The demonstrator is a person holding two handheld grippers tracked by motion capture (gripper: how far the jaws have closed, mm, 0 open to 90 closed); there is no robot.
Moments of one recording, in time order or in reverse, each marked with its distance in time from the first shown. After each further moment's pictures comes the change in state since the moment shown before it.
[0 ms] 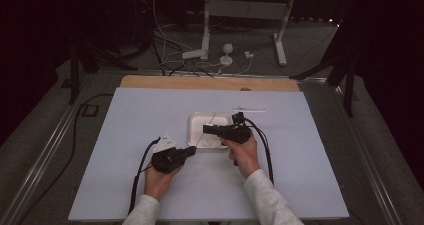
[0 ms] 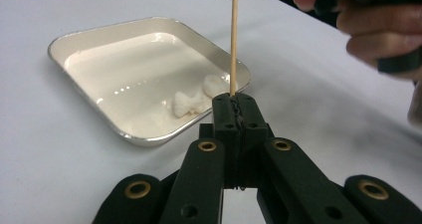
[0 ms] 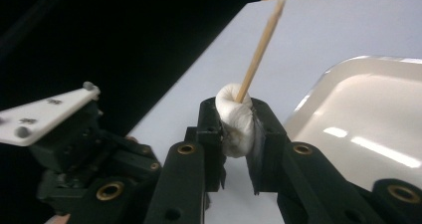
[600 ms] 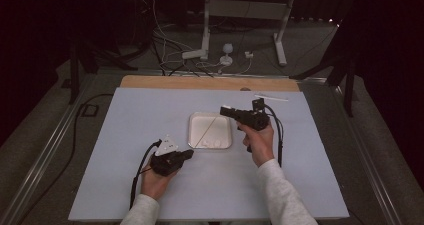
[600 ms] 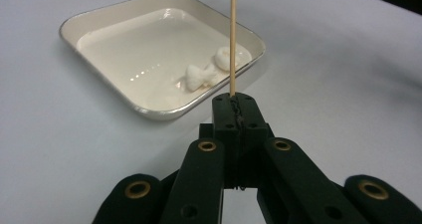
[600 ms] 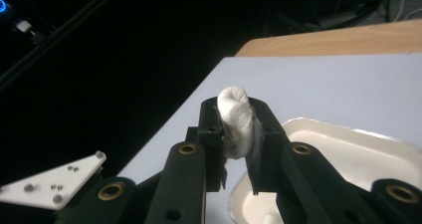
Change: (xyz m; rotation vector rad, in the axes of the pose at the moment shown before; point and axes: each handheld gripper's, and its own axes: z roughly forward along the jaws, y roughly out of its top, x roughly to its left) left arm 0.004 -0.007 -0.006 0.068 0.047 0.042; right arm -0.008 0.038 -0.048 -0.148 -0.061 -0.007
